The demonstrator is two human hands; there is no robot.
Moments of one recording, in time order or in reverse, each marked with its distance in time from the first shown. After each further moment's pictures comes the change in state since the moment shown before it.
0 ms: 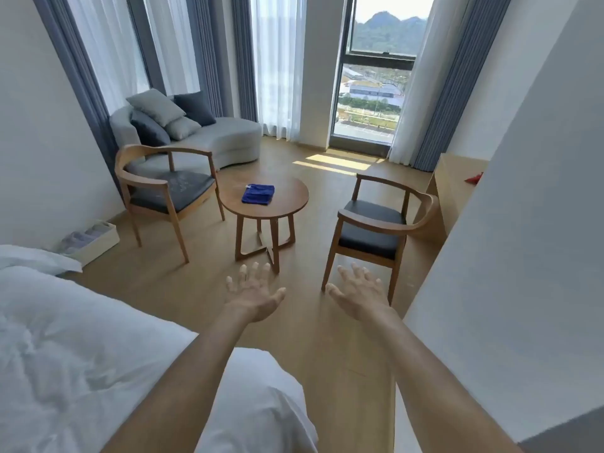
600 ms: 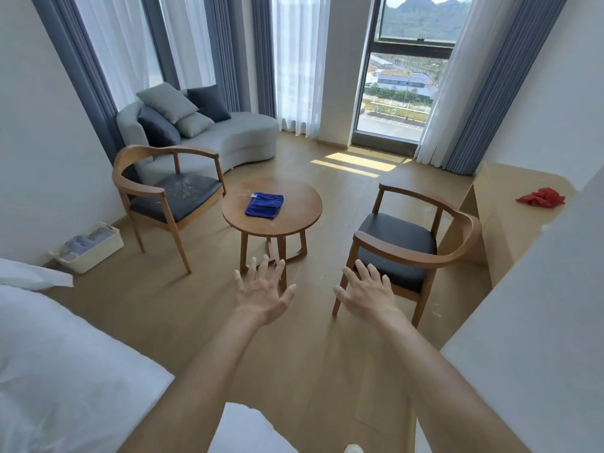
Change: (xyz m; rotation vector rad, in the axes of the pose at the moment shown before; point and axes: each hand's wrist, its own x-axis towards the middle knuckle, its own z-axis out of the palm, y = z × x) left_hand 0.218 0.046 -0.019 0.074 0.095 -0.018; right_hand 0.245 0.044 -0.014 -0.123 -0.038 -0.089
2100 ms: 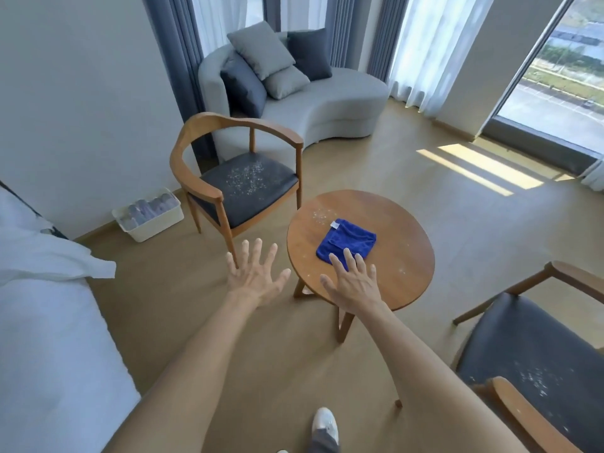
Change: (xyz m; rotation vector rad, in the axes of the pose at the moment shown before) left_hand 0.473 -0.239 -0.071 0.043 -0.074 -0.419; right_hand 0.573 -0.232 0.004 0.010 -0.156 -0.374
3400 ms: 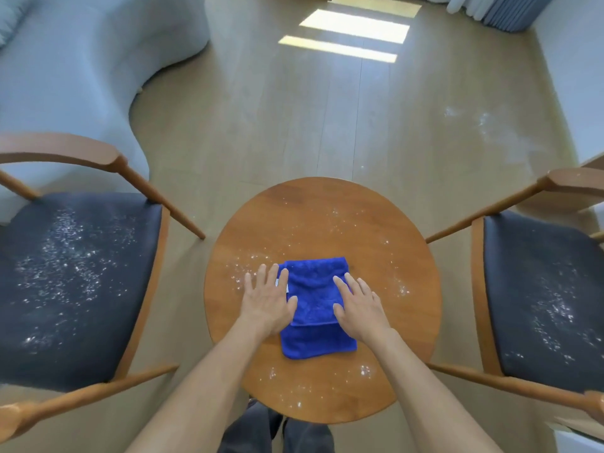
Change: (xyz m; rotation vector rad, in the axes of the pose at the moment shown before) left_hand 0.492 0.159 0.110 0.287 -0.387 0.725; right_hand 0.349 0.154 0.089 0.267 -0.277 0.615
